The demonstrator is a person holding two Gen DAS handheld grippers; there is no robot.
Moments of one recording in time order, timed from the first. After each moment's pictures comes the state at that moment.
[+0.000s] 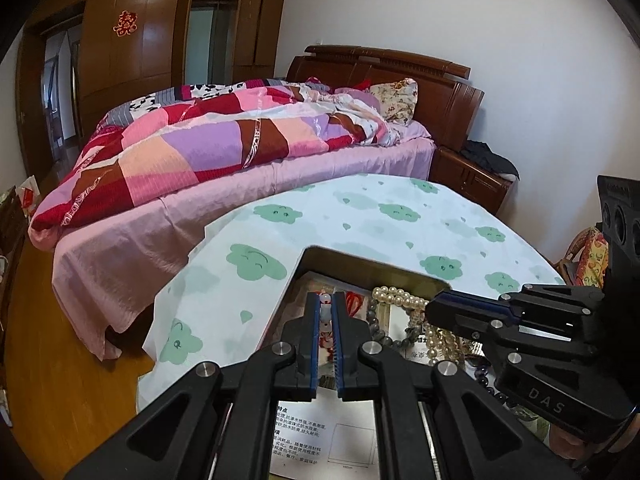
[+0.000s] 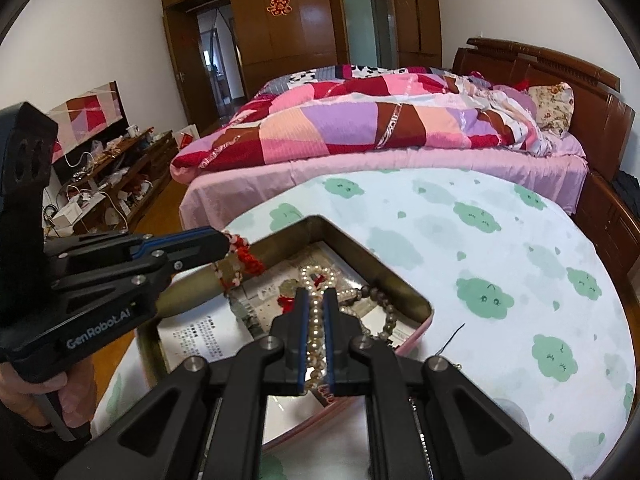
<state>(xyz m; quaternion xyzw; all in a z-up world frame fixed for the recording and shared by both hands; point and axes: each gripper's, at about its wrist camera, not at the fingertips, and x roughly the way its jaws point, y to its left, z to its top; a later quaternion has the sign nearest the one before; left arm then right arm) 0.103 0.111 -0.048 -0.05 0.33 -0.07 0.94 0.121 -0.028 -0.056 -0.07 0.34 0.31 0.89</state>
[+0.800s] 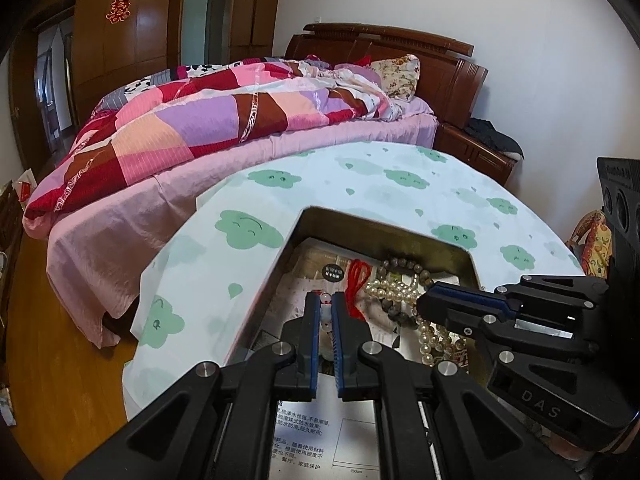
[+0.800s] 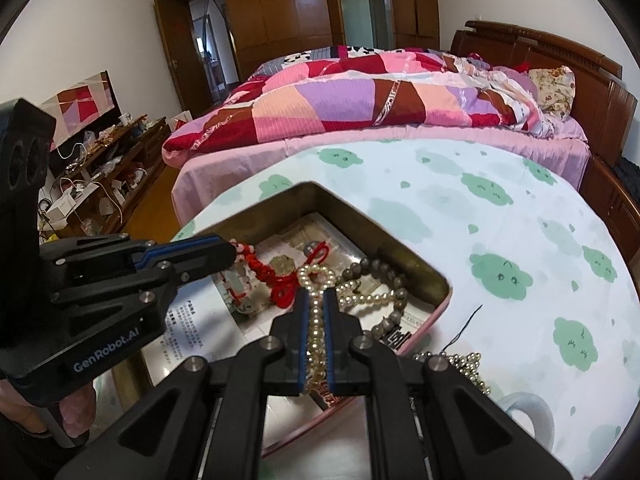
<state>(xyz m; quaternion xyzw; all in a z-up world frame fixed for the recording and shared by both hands) 0.117 0.105 -0.078 -0.04 0.37 -0.07 0.93 0.130 -0.020 -0.084 -0.07 0.38 0.30 0.88</state>
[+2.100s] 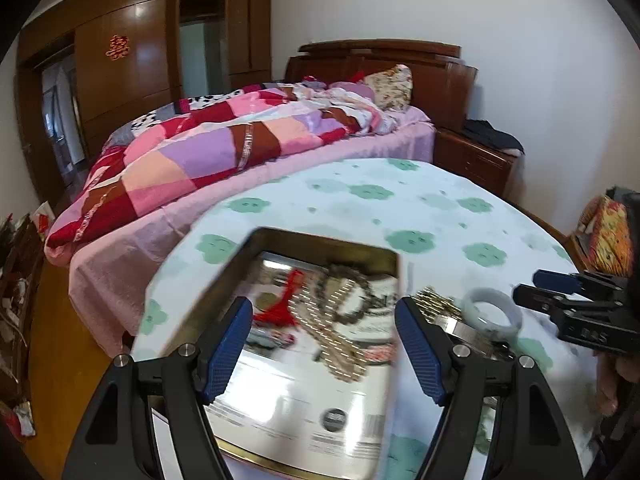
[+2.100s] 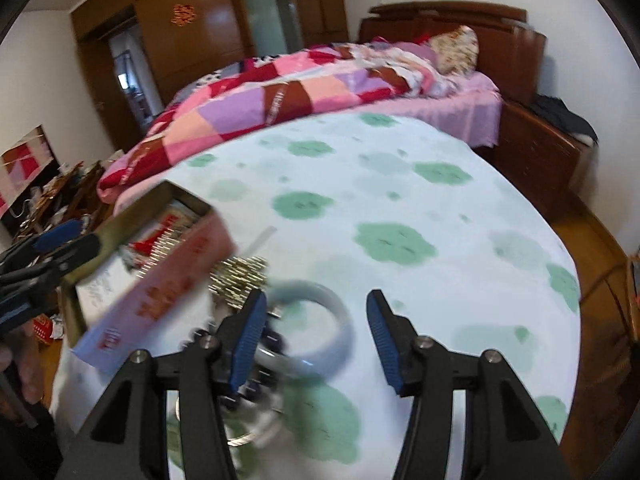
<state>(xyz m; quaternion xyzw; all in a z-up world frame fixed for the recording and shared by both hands) 0.073 0.038 -0.051 0.01 0.33 -0.05 0.94 0.109 -0.174 -0.083 0.00 0.39 0.17 0.90</state>
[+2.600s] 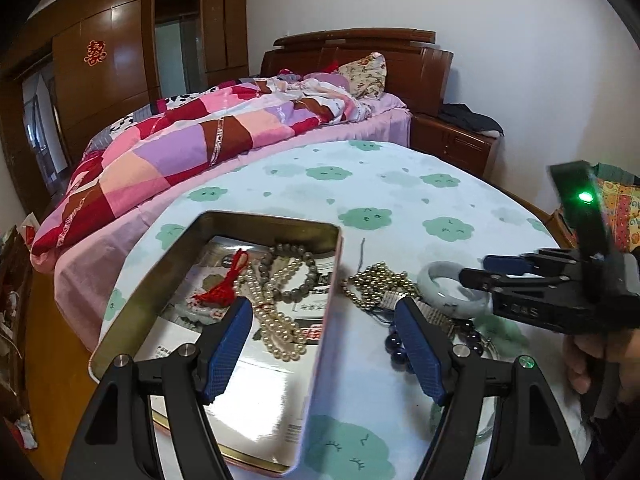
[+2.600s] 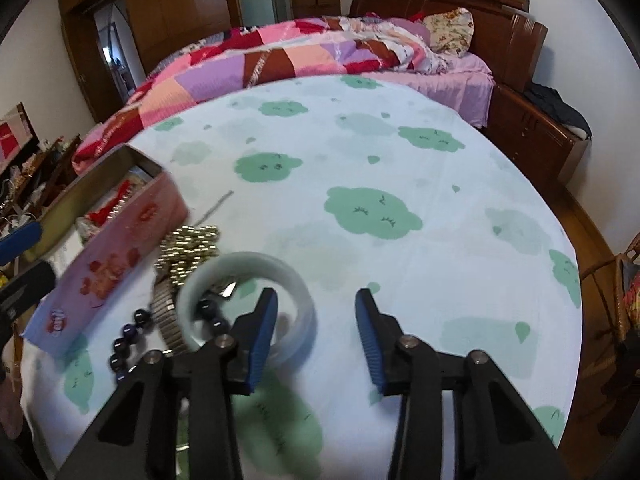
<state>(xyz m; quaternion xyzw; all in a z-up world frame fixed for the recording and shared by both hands) 0.062 -0.001 -0.061 0.03 0.34 -0.08 0.94 0.128 -0.179 -0.110 -0.04 0.44 0.14 0.89</state>
